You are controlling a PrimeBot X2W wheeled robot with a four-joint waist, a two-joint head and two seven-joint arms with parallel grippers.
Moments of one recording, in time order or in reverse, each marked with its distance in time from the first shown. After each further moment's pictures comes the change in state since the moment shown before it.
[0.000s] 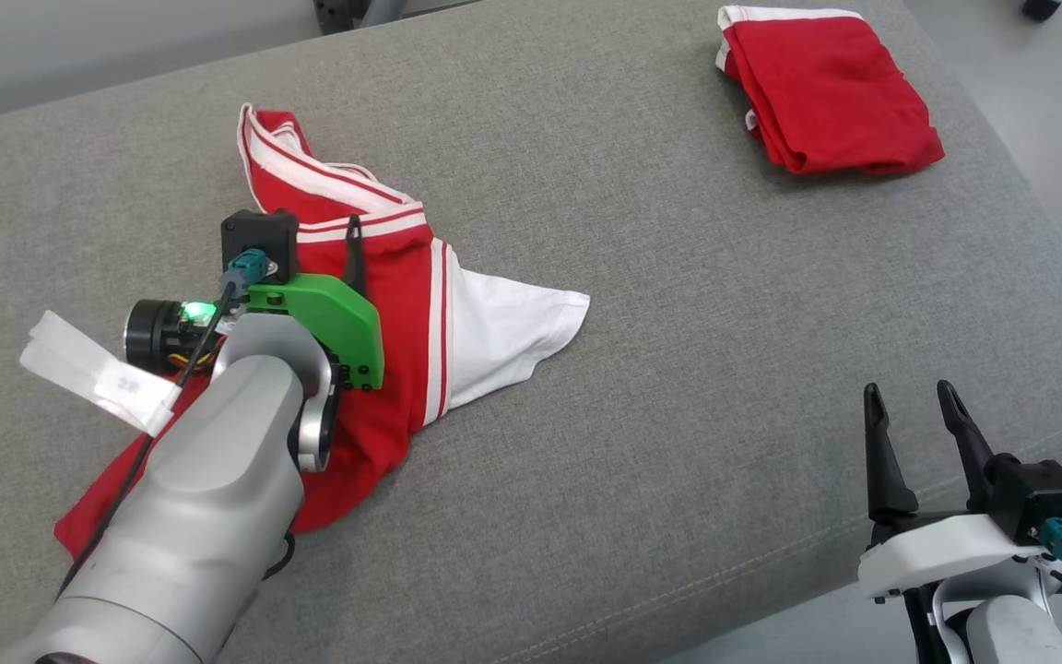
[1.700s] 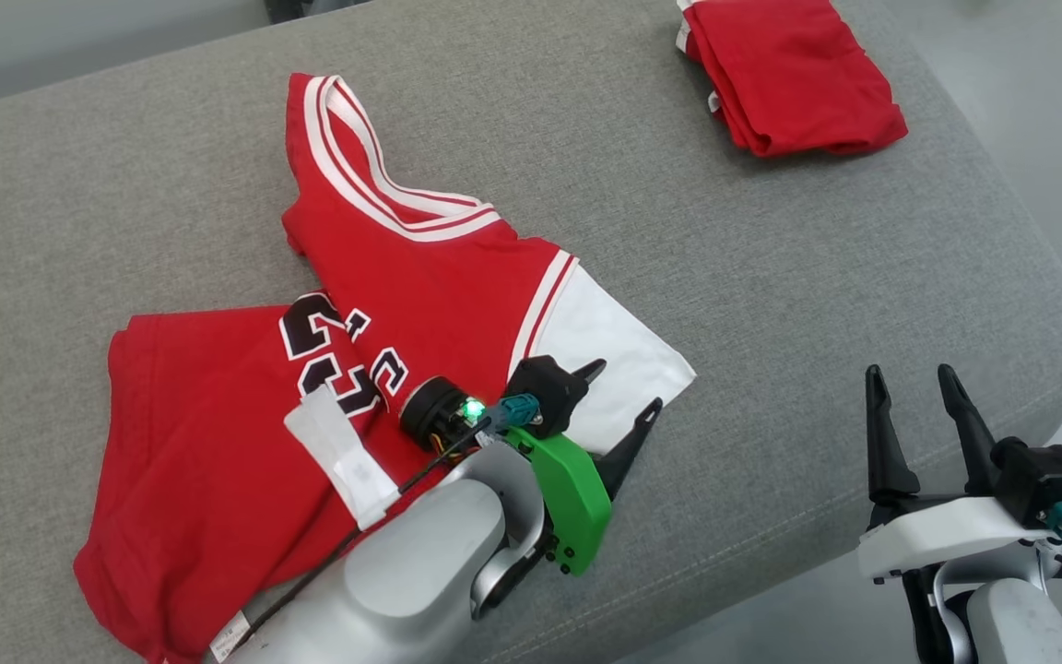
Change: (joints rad) left arm 0.130 -0.122 -0.315 -0.224 0.032 -0.241 0.067; right arm -0.030 0.000 0.015 0.009 0.058 0.000 0.000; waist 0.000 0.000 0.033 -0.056
